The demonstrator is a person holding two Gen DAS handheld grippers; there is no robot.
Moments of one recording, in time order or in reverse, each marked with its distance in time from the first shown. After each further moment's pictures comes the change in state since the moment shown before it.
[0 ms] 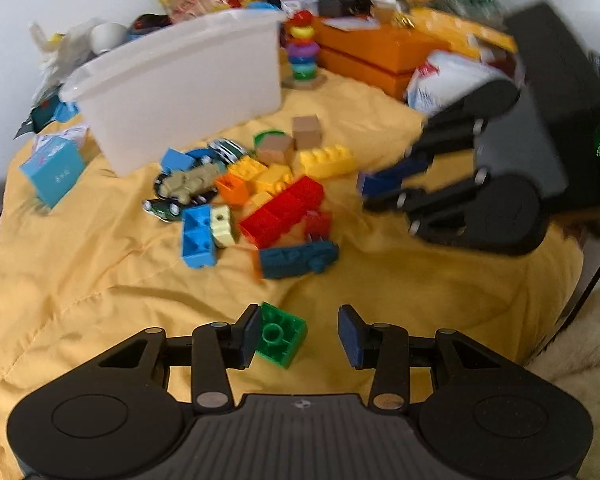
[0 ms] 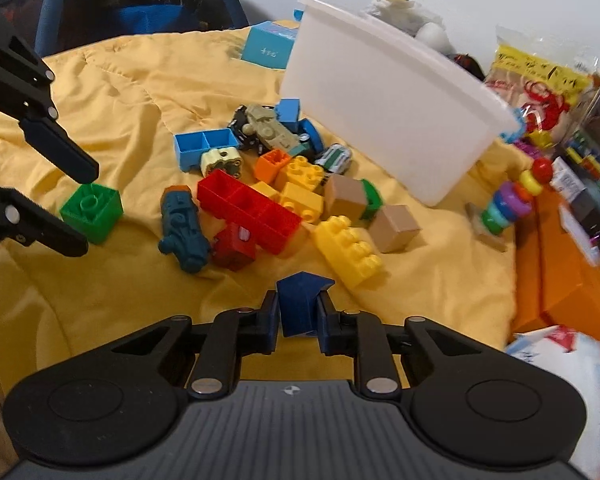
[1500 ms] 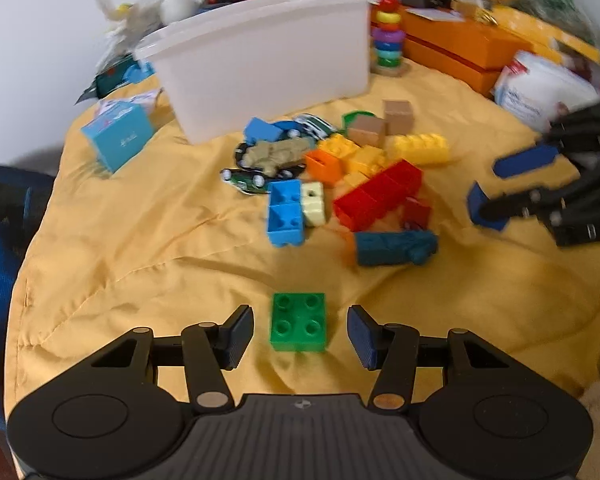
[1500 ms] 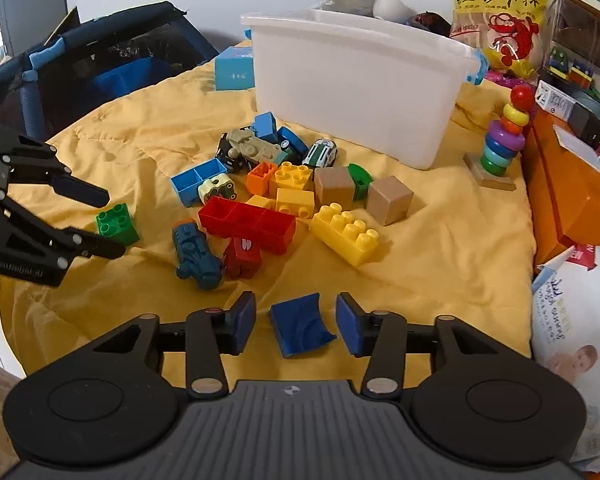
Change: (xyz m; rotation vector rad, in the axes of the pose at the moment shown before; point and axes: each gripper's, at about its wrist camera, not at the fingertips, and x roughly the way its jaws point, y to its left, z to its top) left arm 0.015 0.036 -0.007 -0.141 0.013 0.174; right arm -0.012 -0.031 -0.010 0.296 -0.024 0.157
